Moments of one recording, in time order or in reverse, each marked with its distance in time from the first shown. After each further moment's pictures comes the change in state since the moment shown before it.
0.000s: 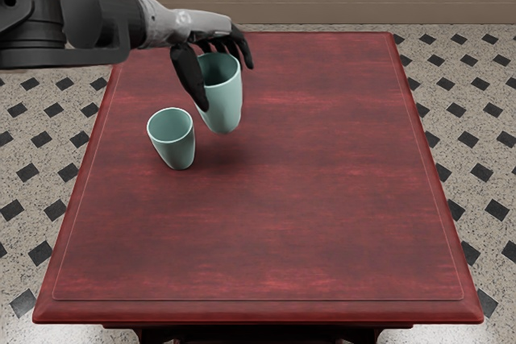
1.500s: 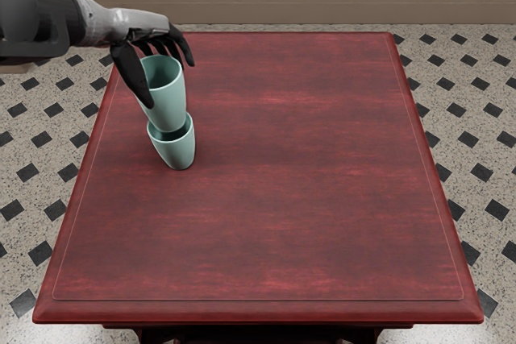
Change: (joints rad) left arm 0.044 0.141 0.004 0.034 -0.003 -0.062 0.000; right arm 0.001 0.000 0.001 0.006 -0.001 0.000 0.000
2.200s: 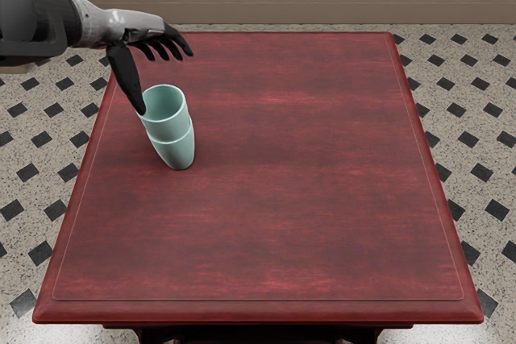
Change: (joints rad) left arm 0.013 0.001 -0.002 0.021 -0.008 0.003 0.000; right arm 0.000 0.000 0.001 0.001 0.000 0.000 0.000
